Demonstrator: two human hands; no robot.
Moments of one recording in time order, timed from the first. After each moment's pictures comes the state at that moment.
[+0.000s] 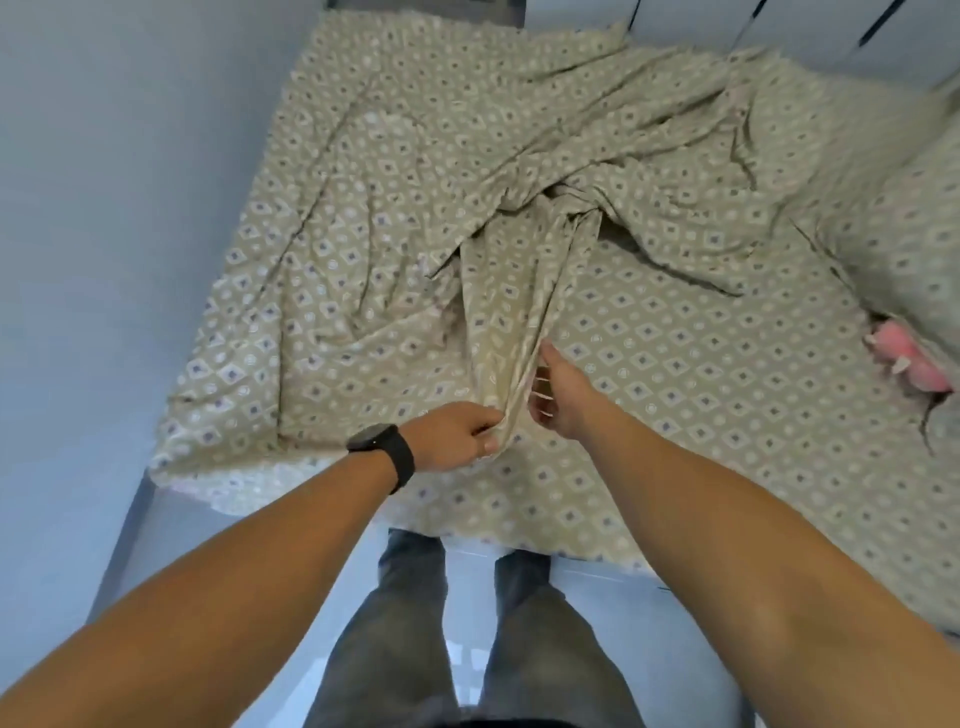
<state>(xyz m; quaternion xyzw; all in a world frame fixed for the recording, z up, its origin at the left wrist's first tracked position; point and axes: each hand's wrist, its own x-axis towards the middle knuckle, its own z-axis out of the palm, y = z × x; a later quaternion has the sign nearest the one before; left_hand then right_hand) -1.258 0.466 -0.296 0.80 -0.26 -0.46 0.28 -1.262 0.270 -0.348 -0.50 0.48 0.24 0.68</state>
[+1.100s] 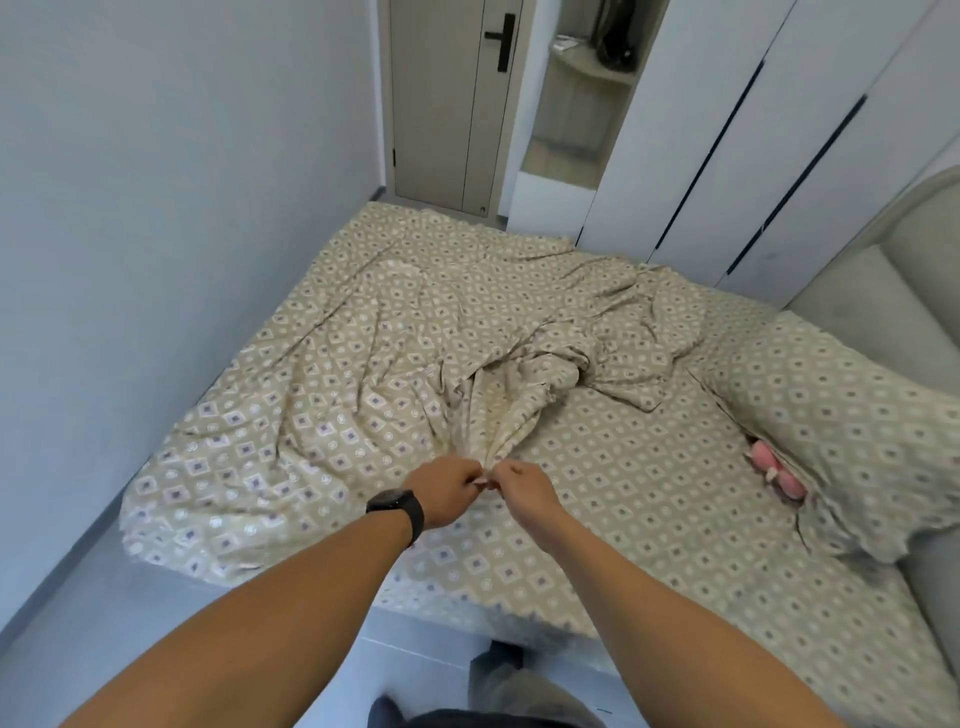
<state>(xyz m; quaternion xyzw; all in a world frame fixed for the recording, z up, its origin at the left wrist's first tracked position) -1.431 0.456 -0.238 0.91 -0.21 -0.25 0.26 -1.480 0.310 -0.211 -0.80 0.24 0.16 0.52</state>
